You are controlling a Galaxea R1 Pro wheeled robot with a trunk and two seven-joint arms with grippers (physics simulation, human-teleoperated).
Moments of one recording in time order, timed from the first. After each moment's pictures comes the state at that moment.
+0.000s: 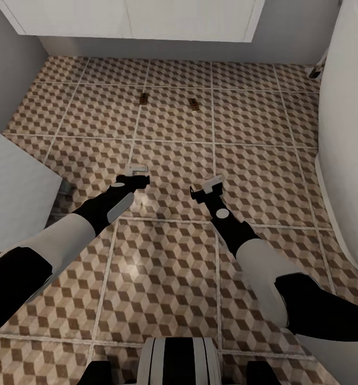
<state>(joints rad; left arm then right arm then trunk) -1.38 0.05 -0.82 -0.53 0.79 0.16 0.34 -1.22 0.17 0.10 -0.38 0.38 -0.23 -0.09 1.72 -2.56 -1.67</state>
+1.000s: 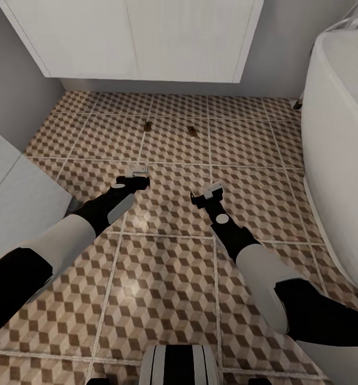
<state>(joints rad) -1.37 0.05 -0.82 -0.53 0.78 0.16 0.34 -1.18 0.17 0.10 -0.38 0.37 -0.23 -0.10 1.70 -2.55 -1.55</state>
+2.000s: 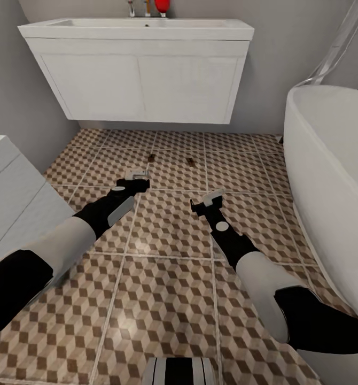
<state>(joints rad) -1.36 0.05 -0.82 -0.53 0.78 0.16 0.34 -1.14 0.17 0.10 -0.38 0.37 -0.23 -0.10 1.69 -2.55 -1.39</state>
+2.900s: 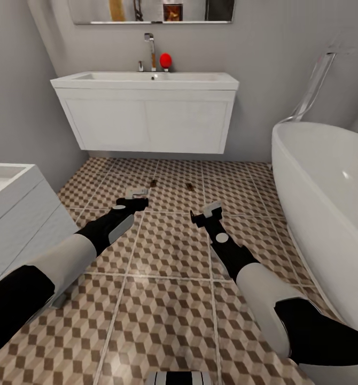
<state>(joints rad) -1.25 0.05 -0.83 -0.49 0.78 0.15 0.34 -1.07 0.17 0.10 -0.38 0.37 -0.24 -0.10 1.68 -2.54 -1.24</state>
